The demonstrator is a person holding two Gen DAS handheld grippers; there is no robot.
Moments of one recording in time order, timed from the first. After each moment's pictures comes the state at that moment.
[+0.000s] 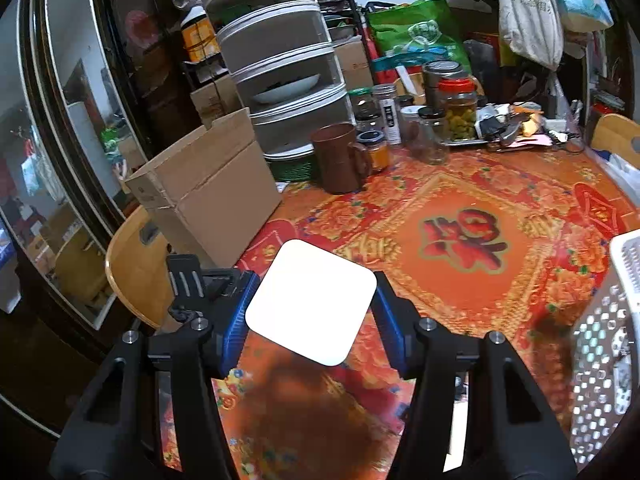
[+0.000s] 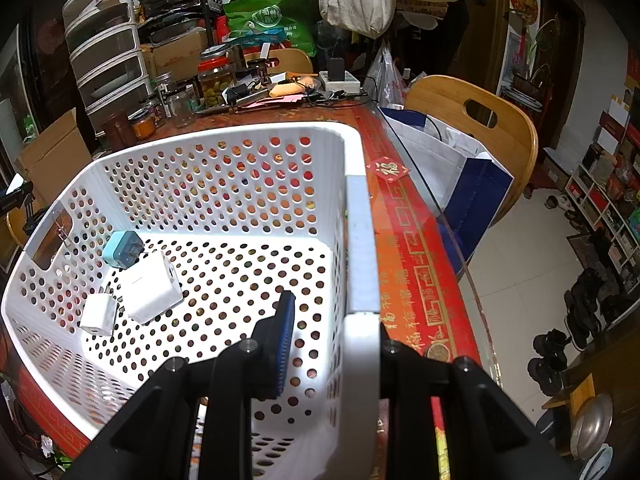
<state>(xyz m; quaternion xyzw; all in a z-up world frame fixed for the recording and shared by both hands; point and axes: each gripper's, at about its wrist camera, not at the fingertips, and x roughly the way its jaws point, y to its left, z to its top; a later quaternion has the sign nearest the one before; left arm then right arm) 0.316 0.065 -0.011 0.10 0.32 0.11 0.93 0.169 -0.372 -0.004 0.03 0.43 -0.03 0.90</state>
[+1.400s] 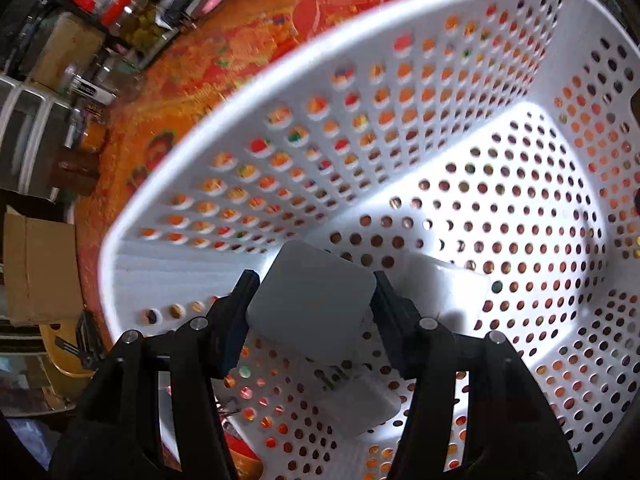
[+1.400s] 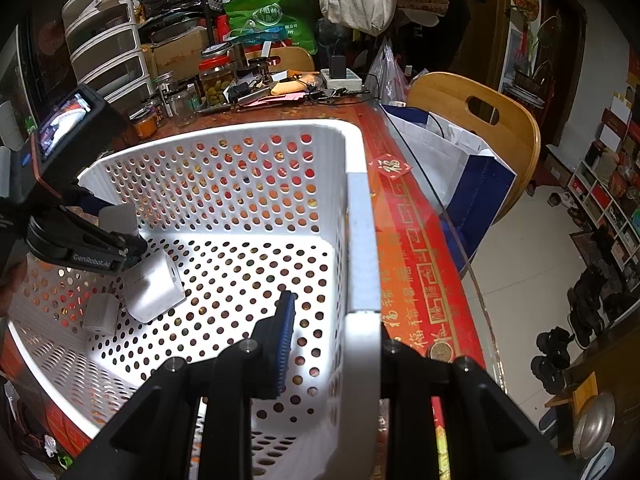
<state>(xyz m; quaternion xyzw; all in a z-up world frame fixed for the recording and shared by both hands) 0.327 -0.257 -0.093 0.30 0.59 -0.13 0.73 0.170 -0.372 -0.007 0.03 0.43 -0.03 0.90</state>
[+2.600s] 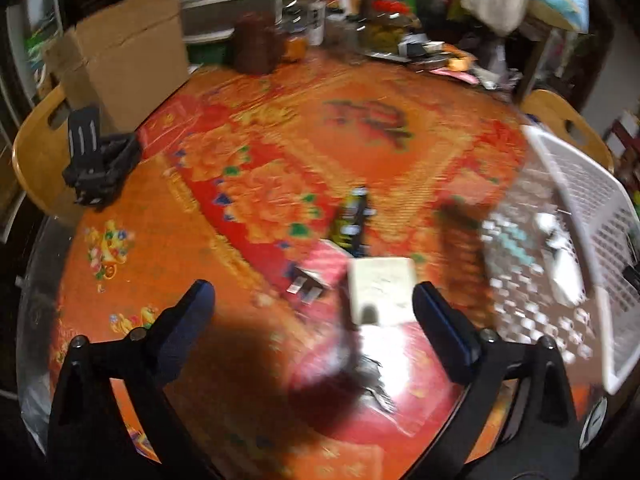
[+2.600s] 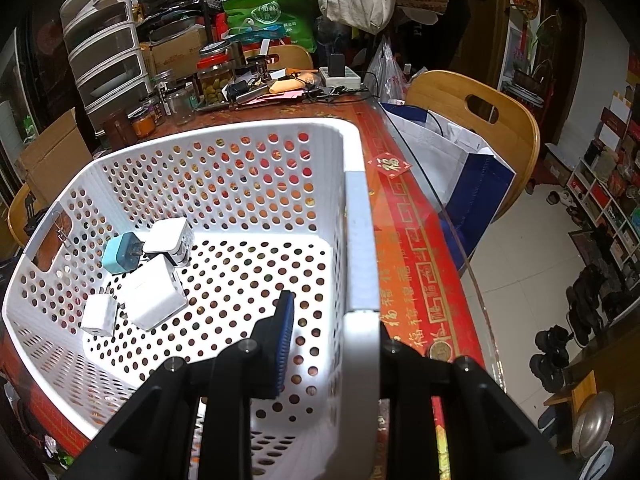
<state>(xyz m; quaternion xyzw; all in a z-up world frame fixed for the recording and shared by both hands) 0.259 0.074 -0.066 -0.03 0.48 -0.02 0.88 0.170 -0.372 -0.006 0.03 0.43 -0.03 0.90</state>
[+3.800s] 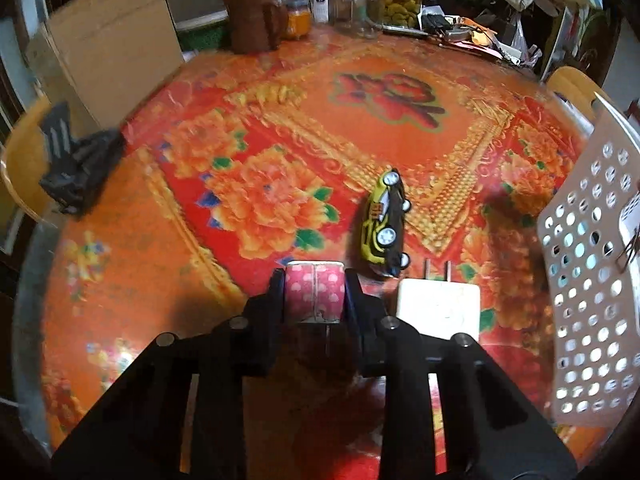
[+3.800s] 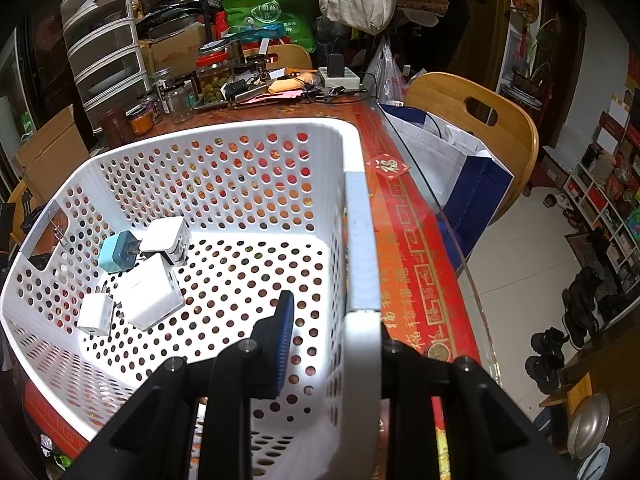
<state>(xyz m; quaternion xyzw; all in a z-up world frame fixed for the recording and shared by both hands) 0.300 0.052 -0.118 0.02 0.48 0.01 0.88 0.173 -0.371 -0.004 0.03 0.43 -0.03 0.90</state>
